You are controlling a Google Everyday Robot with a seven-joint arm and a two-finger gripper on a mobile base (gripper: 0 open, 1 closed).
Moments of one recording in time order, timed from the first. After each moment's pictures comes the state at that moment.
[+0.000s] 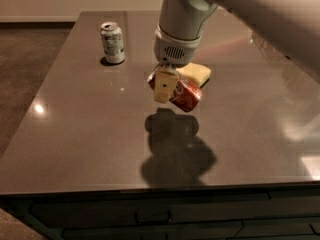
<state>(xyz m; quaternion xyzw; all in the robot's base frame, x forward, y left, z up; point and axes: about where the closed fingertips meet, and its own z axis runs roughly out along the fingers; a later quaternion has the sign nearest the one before) 0.533 -0.018 0.913 -0.64 0.76 0.02 0.12</state>
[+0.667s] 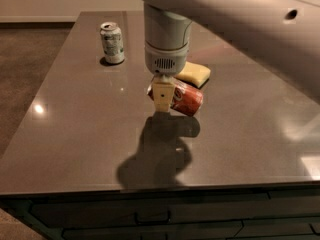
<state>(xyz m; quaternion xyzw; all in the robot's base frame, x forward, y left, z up) 0.524 -0.016 0.895 -0.67 0.74 -0.04 0.06</state>
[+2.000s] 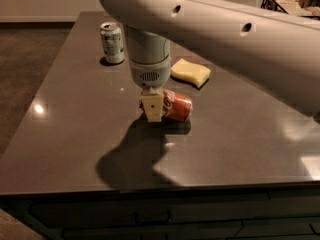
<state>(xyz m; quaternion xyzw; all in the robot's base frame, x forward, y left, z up) 0.521 0.006 0.865 -0.71 0.71 -0.05 0.02</state>
